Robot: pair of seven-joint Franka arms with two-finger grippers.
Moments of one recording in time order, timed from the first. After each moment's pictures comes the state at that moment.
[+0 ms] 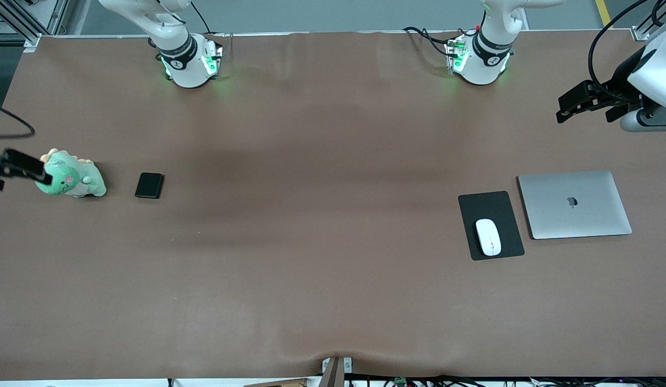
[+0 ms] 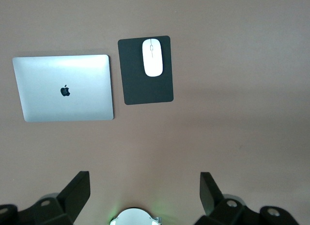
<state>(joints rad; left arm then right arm) -0.03 -0.02 -0.09 -1.49 -0.04 1.40 -0.14 -0.02 0.20 -0.10 -1.27 0.07 1.45 -0.19</state>
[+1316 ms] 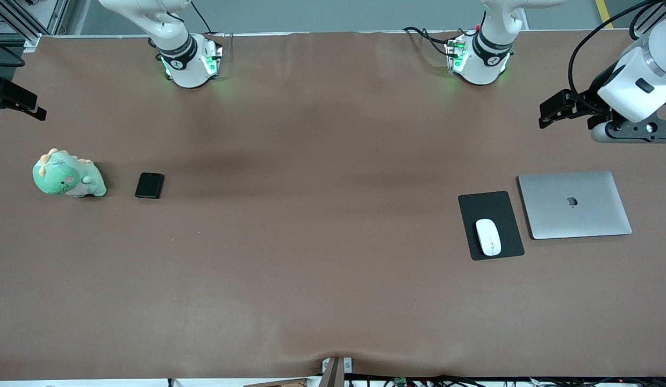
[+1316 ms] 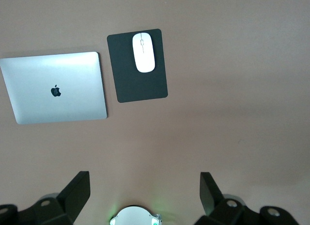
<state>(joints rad) -0.04 0.02 -0.13 -1.49 -0.04 1.40 -0.14 0.00 -0.06 -0.11 -1.54 0.00 1.39 -0.13</state>
